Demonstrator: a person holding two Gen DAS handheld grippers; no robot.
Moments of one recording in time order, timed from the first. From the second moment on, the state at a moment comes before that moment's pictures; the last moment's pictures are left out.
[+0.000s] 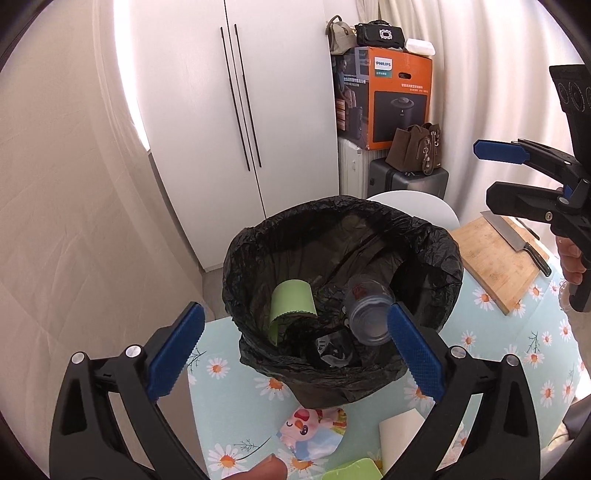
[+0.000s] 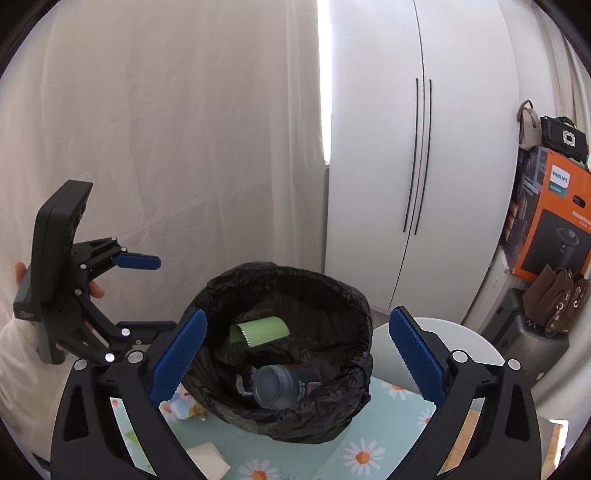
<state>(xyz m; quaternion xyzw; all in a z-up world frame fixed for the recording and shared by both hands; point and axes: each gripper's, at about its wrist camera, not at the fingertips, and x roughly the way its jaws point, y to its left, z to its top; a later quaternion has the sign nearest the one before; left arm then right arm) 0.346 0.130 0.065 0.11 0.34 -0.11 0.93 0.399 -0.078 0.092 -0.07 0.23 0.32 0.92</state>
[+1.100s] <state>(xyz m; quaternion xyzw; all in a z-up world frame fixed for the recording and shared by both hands) 0.207 0.140 0.019 0.10 0.42 -0.06 0.90 0.273 -0.069 0.038 -0.14 0.32 0.35 0.87</state>
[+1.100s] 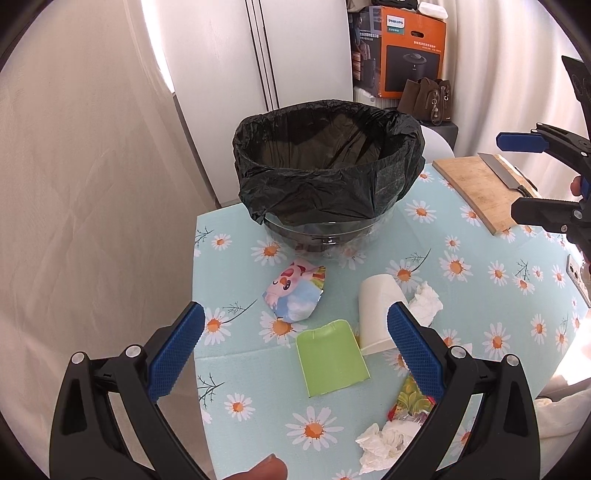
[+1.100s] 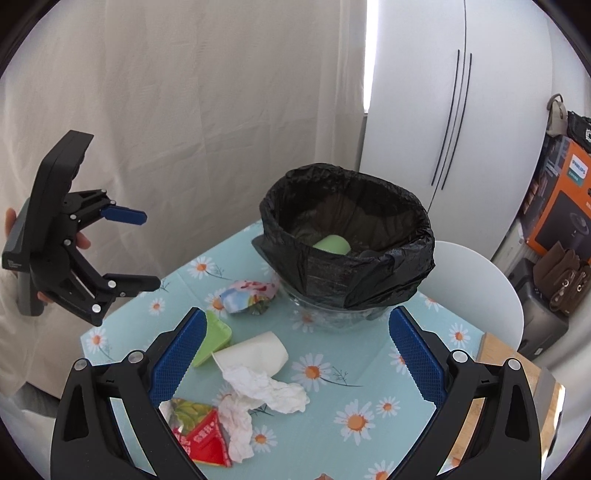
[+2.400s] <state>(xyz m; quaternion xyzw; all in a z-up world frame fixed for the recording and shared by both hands) 0.138 0.109 -0.137 0.09 0.60 -0.12 0.78 0.265 -0.039 -0.162 -0.12 0.56 0.26 0.77</state>
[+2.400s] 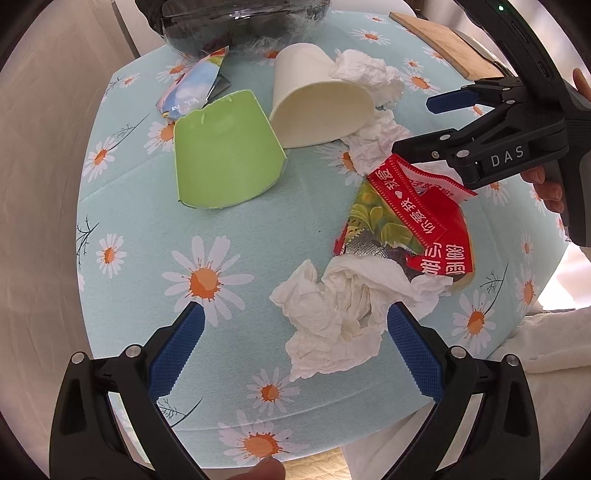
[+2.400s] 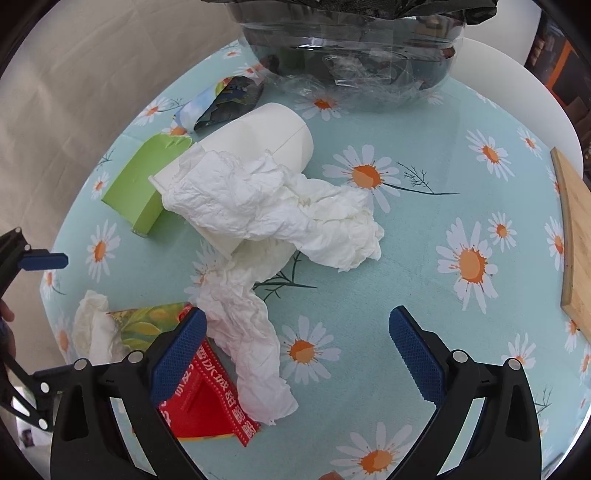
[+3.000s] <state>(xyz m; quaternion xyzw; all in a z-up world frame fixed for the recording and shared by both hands) 0.139 0.108 -0.171 0.09 0.62 -0.12 0.77 0.274 -0.027 -0.184 -0.12 0.56 0.18 0.80</state>
